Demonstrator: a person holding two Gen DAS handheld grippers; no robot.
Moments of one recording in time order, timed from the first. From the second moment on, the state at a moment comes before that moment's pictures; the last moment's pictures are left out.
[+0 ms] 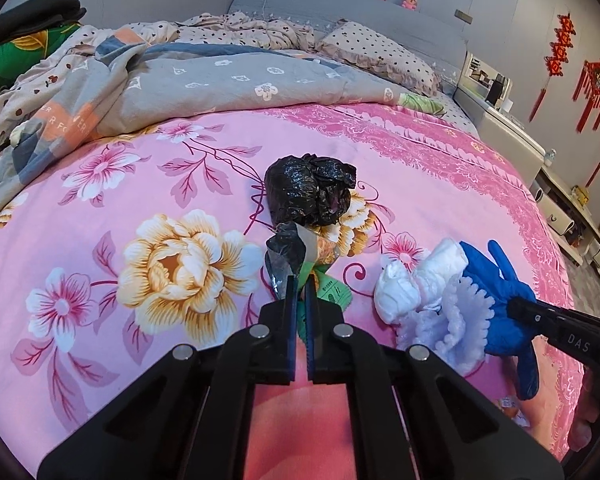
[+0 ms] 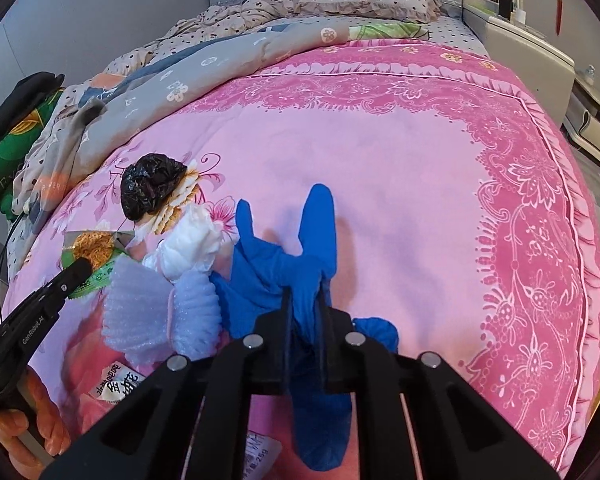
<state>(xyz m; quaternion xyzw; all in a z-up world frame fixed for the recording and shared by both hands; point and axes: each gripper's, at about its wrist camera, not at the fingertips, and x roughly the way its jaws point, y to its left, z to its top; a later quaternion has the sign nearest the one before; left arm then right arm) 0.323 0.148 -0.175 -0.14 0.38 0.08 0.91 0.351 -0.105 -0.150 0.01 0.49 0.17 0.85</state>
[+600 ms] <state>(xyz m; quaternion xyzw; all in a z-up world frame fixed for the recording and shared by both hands) 0.283 0.132 -0.121 -0.12 0.35 0.08 0.92 0.319 -0.183 -0.110 0.06 0.46 0.14 0.87</state>
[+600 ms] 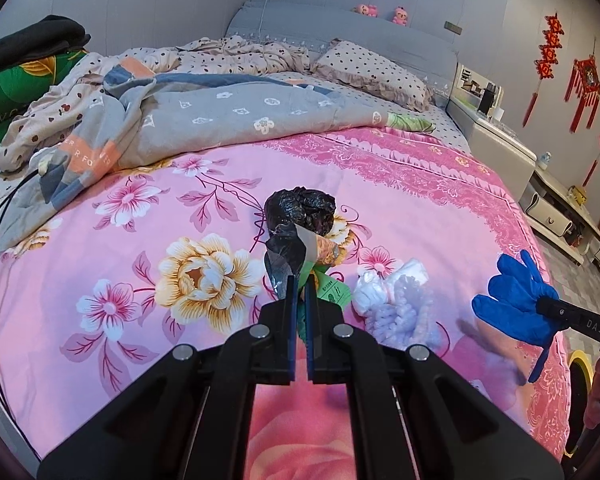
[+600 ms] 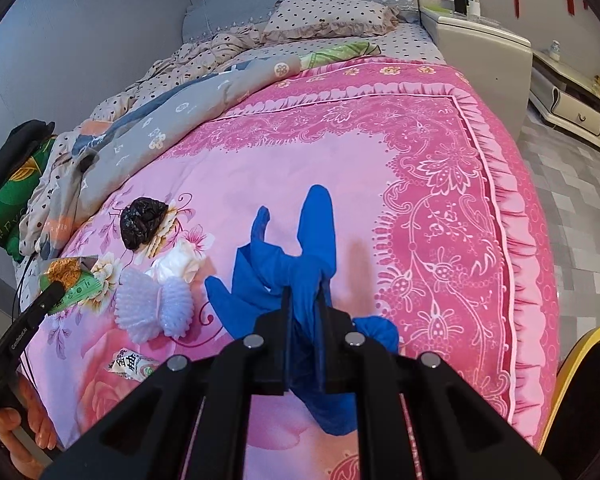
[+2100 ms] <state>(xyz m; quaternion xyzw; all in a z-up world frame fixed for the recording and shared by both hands) 0.248 -0.062 0.015 -0.06 0.27 -0.08 0.96 0.240 -0.372 -0.015 0.15 0.37 0.06 0.92</state>
